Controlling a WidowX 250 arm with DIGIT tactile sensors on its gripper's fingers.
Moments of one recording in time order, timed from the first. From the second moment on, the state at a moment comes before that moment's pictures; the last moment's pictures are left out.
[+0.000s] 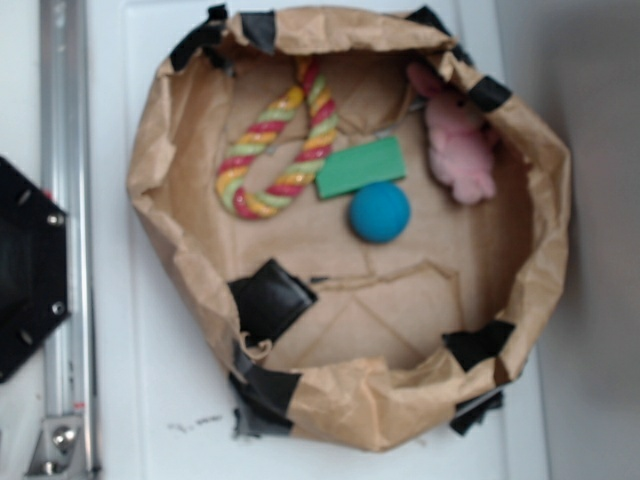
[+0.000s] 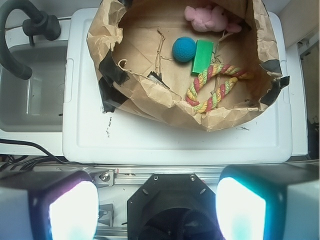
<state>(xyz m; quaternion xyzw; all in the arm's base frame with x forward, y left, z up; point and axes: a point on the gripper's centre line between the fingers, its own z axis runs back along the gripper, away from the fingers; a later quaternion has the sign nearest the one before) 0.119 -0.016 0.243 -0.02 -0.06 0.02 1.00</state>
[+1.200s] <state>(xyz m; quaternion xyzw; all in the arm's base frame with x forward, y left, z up) 0.239 0.012 0.181 0.00 0.07 0.39 0.92</state>
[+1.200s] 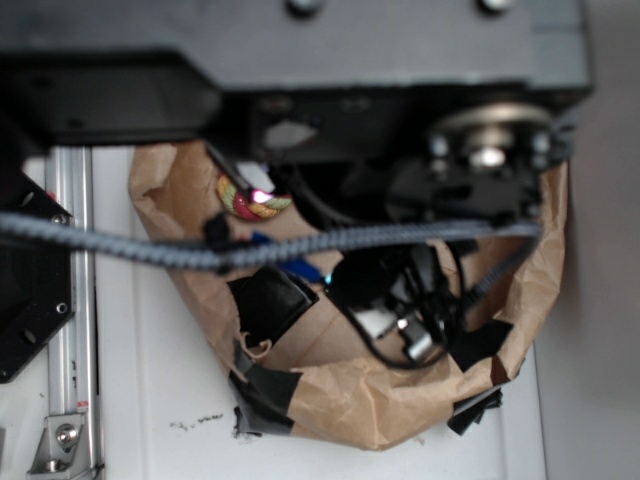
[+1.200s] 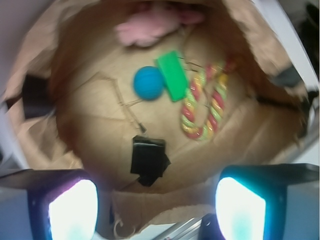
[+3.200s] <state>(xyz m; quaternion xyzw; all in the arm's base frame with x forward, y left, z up) 0.201 -0.032 0.069 -0.01 0.04 0.32 0.95</state>
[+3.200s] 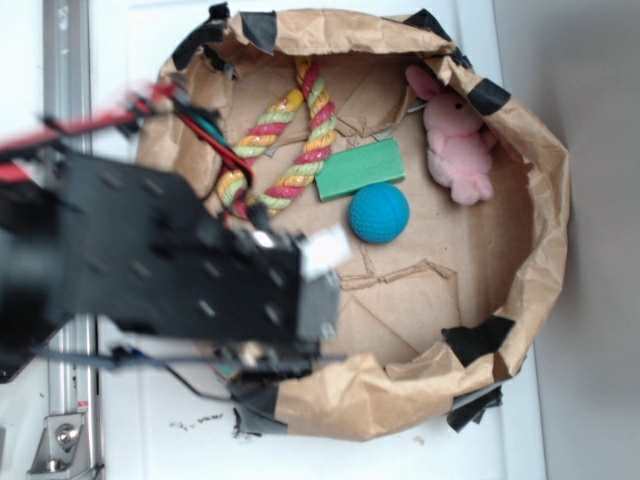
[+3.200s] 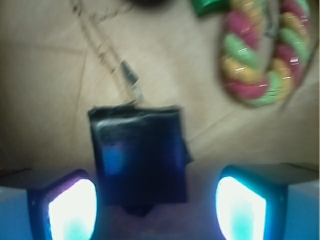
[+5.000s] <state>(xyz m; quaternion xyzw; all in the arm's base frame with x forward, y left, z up) 0.210 -0.049 0.026 -0.02 0.01 0.19 0.98</state>
